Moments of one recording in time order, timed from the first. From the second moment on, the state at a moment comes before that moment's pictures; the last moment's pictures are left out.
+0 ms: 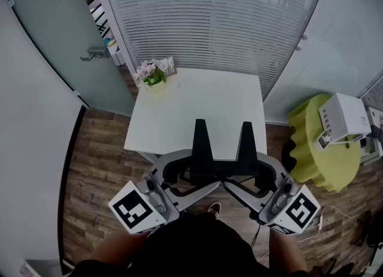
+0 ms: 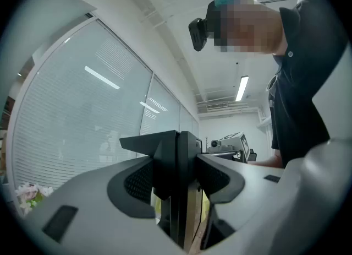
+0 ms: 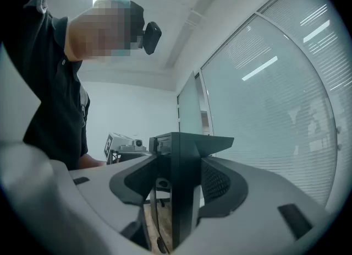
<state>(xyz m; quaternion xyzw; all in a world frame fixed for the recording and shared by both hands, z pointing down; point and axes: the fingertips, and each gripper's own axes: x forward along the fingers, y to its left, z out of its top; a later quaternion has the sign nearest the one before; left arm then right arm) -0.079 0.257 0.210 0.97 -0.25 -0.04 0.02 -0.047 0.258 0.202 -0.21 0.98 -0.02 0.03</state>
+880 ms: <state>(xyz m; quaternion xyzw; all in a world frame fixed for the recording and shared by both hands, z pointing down) -0.078 0.255 0.213 0.97 -0.25 -0.05 0.03 -0.045 0.256 0.203 -0.21 0.98 -0.02 0.03</state>
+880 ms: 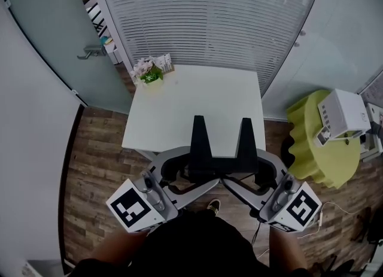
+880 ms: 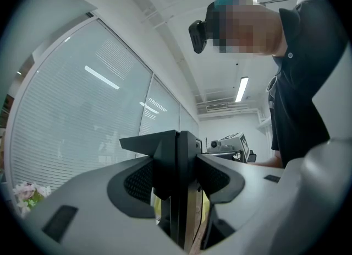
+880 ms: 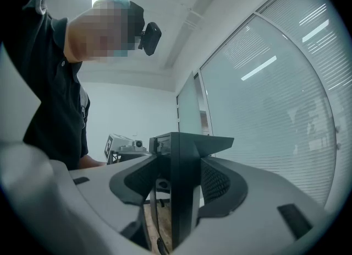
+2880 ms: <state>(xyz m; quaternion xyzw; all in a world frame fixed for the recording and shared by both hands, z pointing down) -0.041 0.048 0.235 0.97 -0.23 -0.04 0.05 -0.009 0.049 0.227 -0.23 0.97 -0.05 0.03</state>
